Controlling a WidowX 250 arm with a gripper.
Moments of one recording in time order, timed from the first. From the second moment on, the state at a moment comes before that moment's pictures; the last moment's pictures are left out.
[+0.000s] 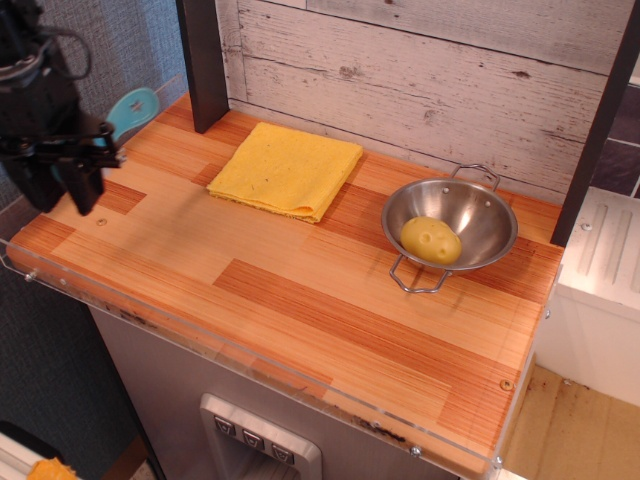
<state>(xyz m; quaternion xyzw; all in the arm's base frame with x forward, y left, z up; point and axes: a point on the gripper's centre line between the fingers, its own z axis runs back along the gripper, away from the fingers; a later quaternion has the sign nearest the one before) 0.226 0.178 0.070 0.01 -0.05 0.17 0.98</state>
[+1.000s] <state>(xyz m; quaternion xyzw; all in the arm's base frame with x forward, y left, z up) 0.246 0.191 0.033 0.00 -0.01 0.17 0.99</state>
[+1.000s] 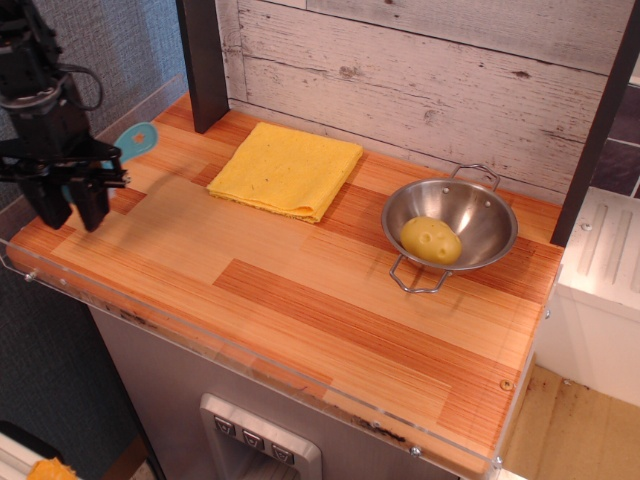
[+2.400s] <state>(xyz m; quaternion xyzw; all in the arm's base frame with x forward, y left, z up) 0.257 0.071 0.114 0.00 -0.04 0.03 1.00</state>
